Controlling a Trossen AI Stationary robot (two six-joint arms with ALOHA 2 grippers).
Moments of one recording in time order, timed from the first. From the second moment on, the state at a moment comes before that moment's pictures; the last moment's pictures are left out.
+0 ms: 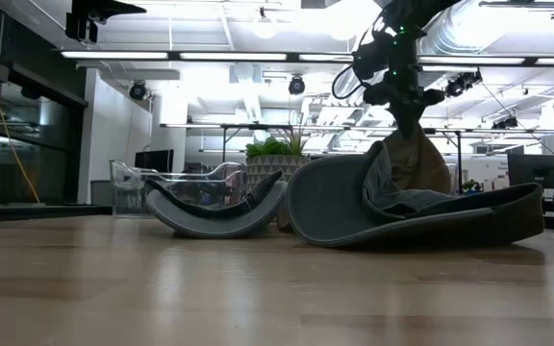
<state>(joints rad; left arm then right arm) 0.48 0.50 0.81 -0.41 0.36 -1.16 -0.86 1.78 1.71 -1.41 0.15 0.20</state>
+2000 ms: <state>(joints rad) 0.48 0.50 0.81 -0.42 0.36 -1.16 -0.86 1.82 1.71 -1.24 0.12 0.20</state>
